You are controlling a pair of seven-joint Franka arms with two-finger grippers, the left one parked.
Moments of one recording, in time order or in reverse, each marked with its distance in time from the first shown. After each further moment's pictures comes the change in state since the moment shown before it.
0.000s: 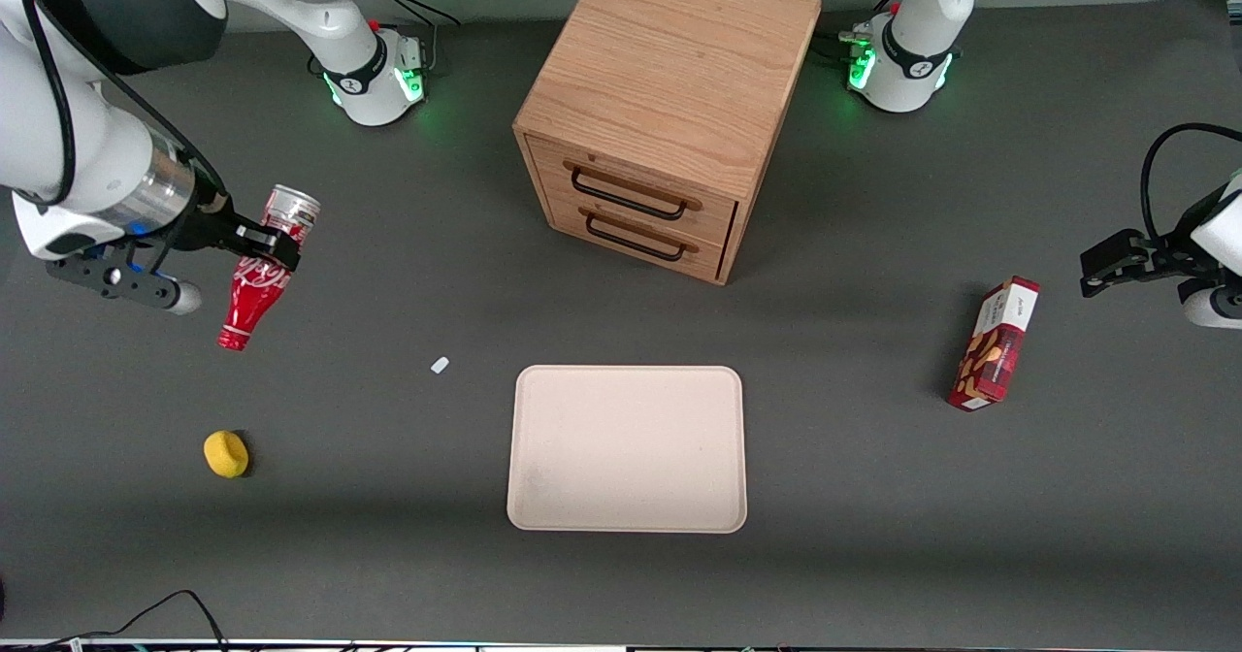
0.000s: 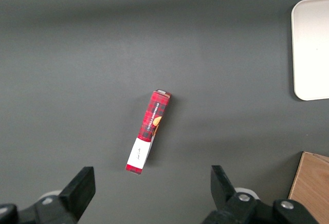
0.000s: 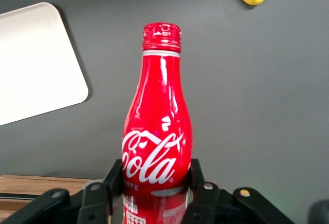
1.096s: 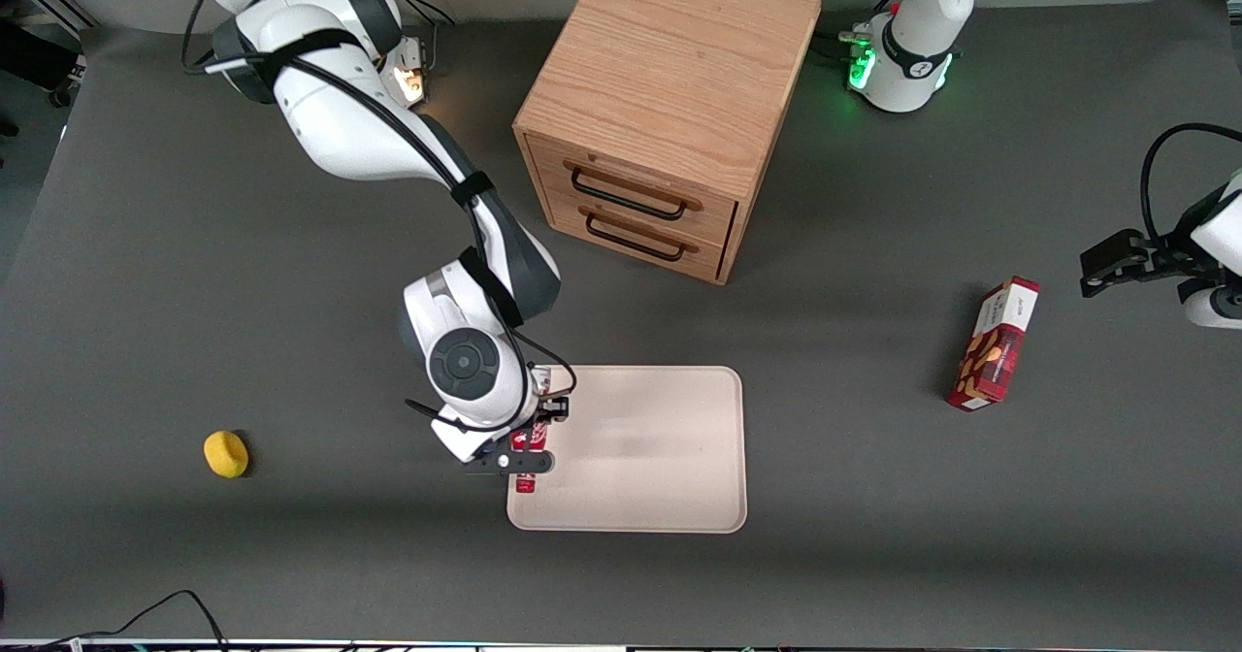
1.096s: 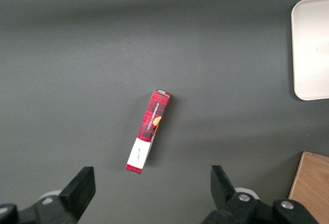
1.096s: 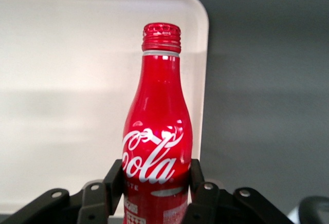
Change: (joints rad) arm 0.344 0.809 -0.104 0.435 -0.001 0.480 -0.074
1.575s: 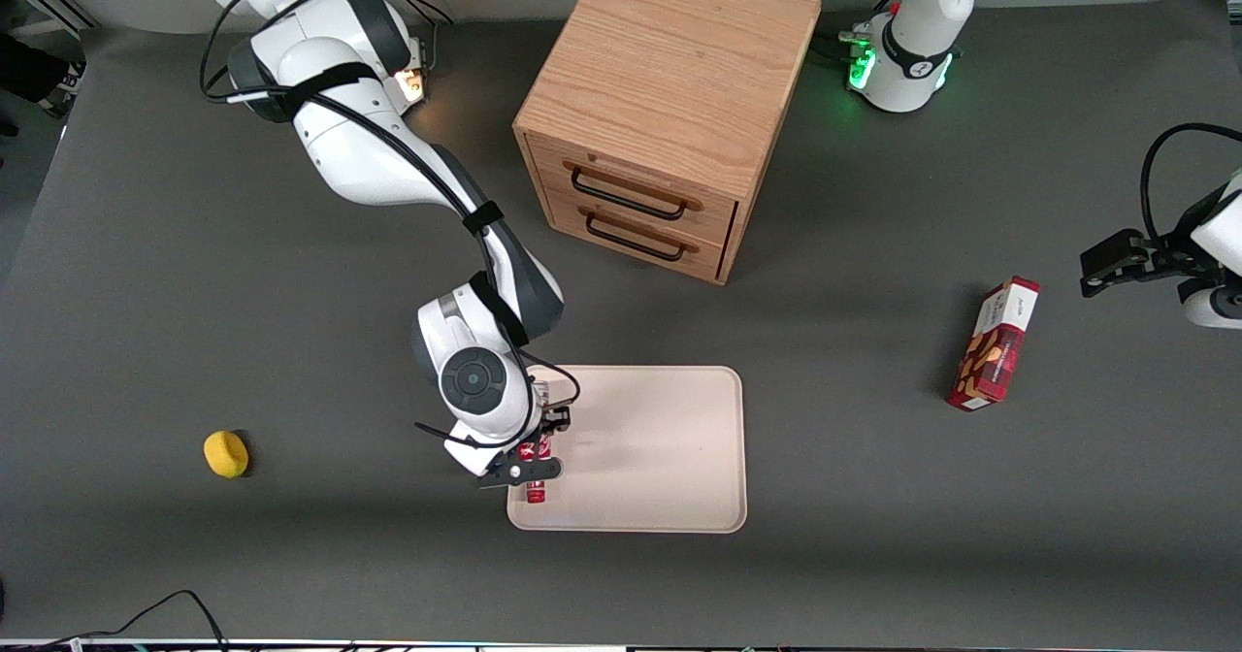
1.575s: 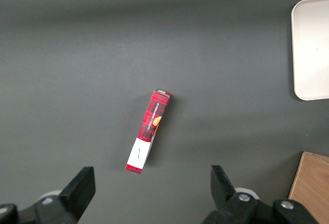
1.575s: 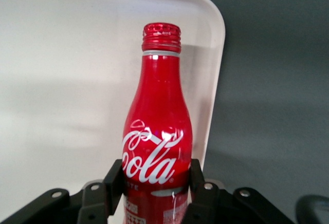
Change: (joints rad) arm -0.004 0.063 -0.009 0.012 0.000 0.081 -0.085
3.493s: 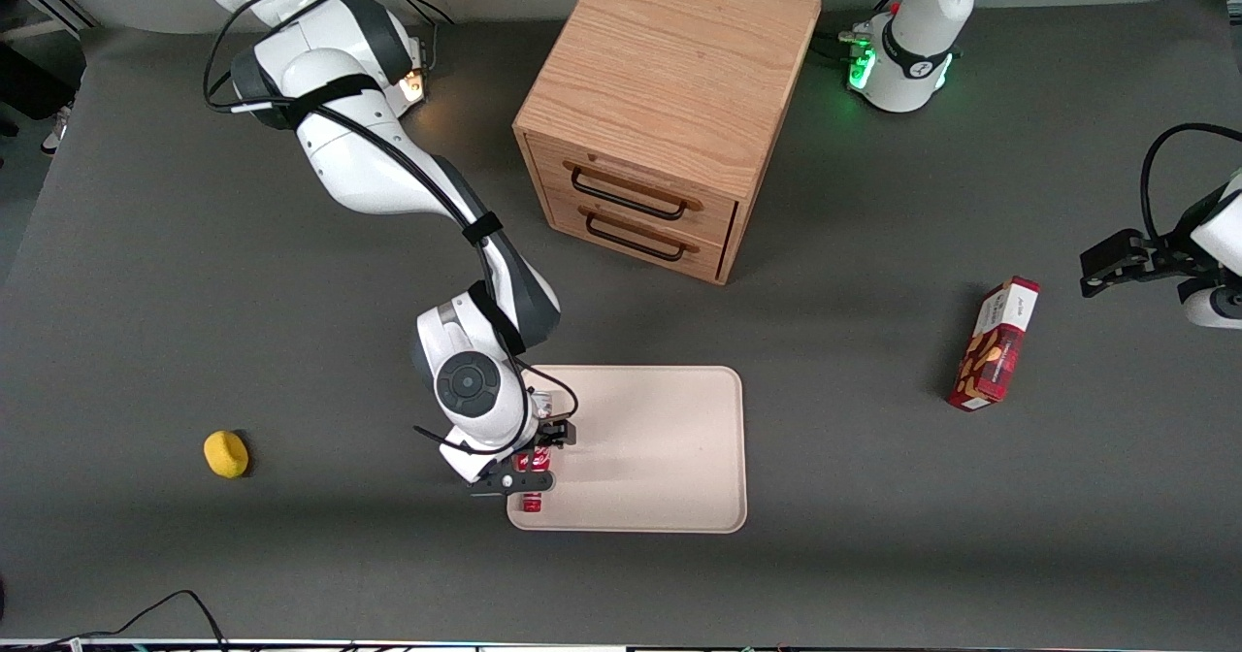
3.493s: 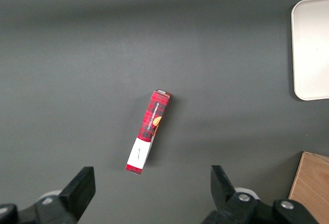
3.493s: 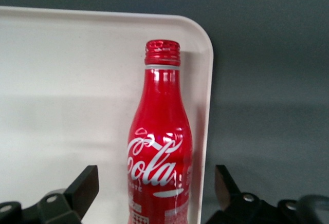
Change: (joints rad) arm -0.008 0.024 -0.009 0.022 0.000 0.058 0.067
